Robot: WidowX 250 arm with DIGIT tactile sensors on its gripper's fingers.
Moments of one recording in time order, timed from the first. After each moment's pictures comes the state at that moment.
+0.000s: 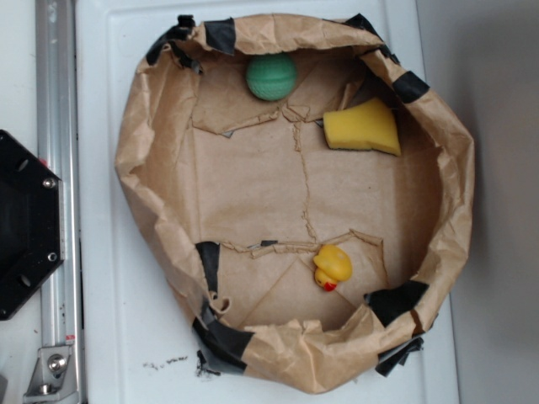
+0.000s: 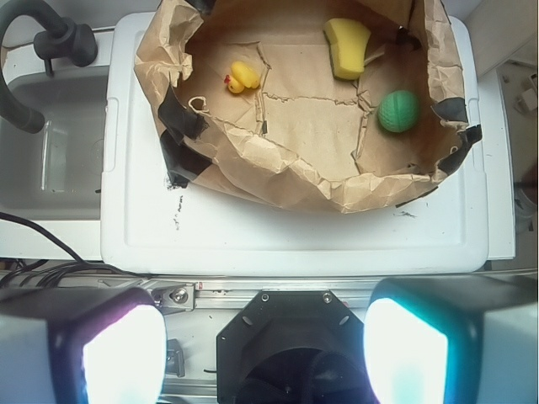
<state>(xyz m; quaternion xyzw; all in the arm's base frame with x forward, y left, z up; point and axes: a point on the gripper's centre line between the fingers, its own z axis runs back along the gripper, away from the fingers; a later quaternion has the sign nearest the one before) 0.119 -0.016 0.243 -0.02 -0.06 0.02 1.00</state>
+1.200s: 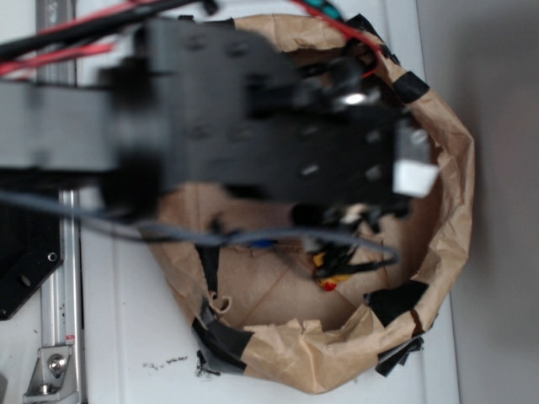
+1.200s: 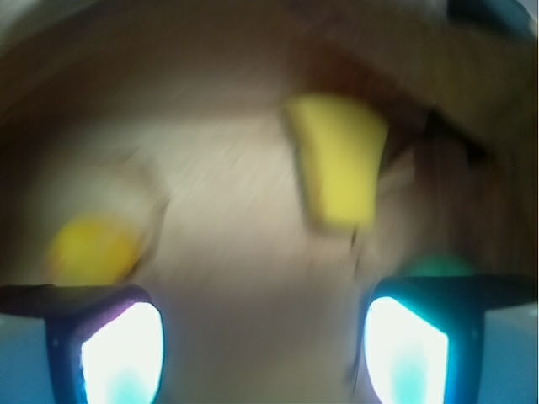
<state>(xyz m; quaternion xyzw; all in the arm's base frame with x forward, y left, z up) 0.296 0.047 0.081 0.07 -0.02 0.08 0.99</state>
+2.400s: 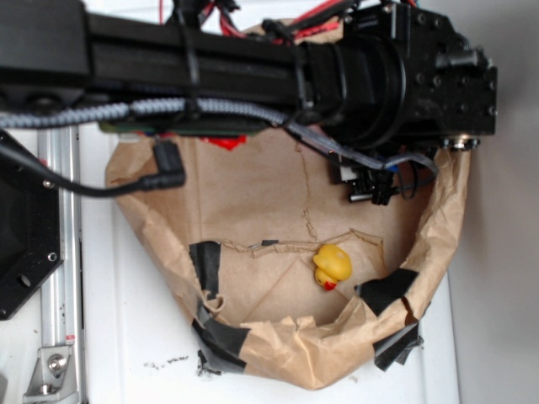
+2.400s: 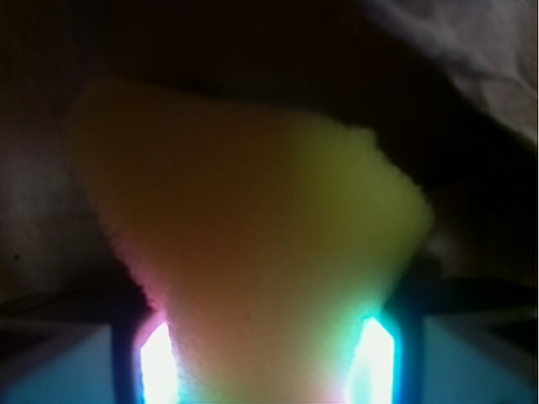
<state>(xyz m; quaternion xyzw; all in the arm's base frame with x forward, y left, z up) 0.314 0.093 0.021 0.10 0.07 0.10 0.99</state>
